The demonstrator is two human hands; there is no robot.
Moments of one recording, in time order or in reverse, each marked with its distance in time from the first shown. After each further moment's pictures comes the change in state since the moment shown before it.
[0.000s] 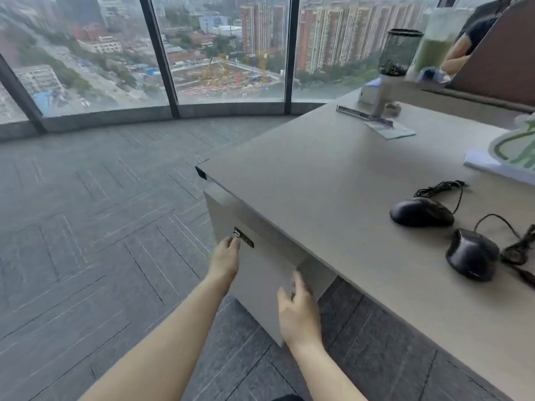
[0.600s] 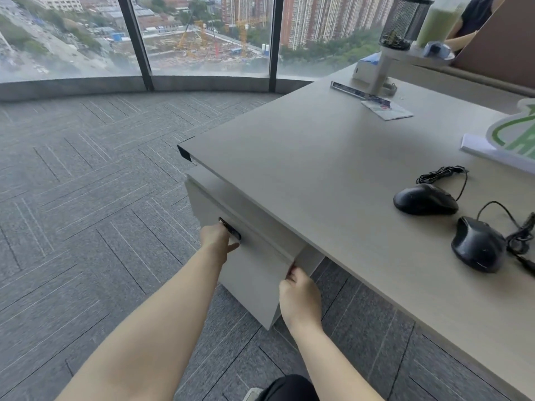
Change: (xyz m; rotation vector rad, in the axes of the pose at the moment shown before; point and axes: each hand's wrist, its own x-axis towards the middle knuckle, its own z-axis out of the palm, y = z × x) left_hand 0.073 0.002 0.013 -0.463 0.131 -0.331; right_hand 0.029 0.011 0.008 -0.057 0.145 0.137
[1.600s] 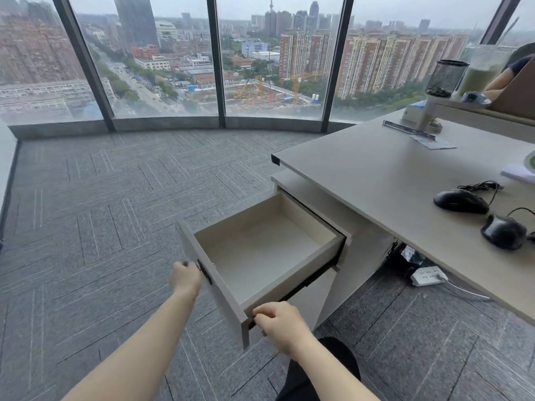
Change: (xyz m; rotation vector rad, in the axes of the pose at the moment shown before) left_hand -0.112 -0.045 -0.296 0.419 0.391 0.269; right_hand -0.183 0.018 0.076 -0.298 -0.594 -0.289
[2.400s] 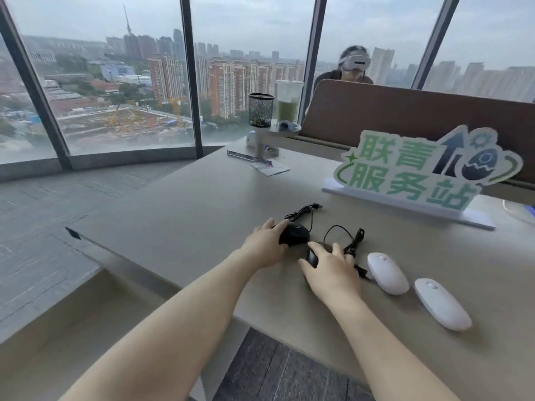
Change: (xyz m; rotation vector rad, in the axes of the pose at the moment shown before) left_hand -0.259 0.278 0.390 0.803 -0.814 1.171; right_hand -0.035 0.104 -0.393 -0.431 0.847 0.444
